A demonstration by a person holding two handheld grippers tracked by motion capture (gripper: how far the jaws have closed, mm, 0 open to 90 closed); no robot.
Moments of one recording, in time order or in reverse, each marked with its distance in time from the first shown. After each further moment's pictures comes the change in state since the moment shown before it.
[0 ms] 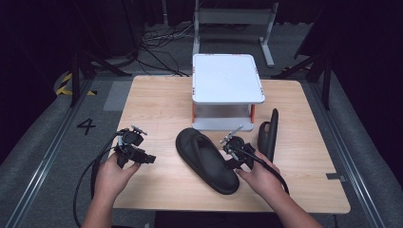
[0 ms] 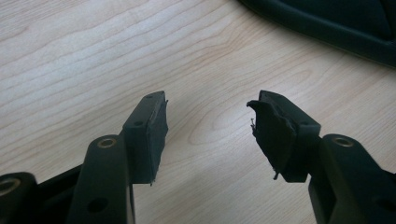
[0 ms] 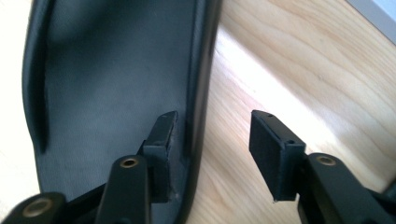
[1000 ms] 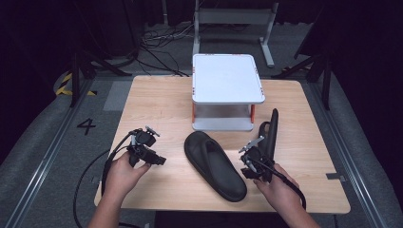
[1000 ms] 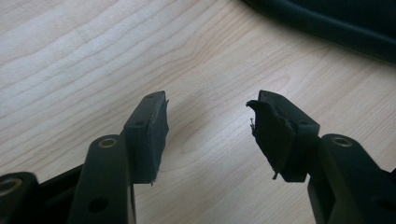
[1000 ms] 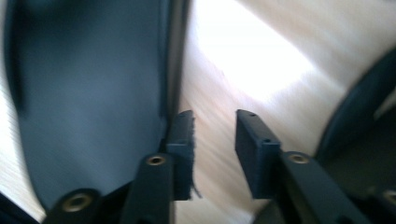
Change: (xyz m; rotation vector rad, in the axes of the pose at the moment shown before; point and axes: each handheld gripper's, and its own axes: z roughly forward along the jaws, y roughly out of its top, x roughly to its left) left arm -0.020 0.016 0.023 0.055 -0.032 0.075; right arm -0.005 -0.055 -0.025 0.031 -0.075 0.082
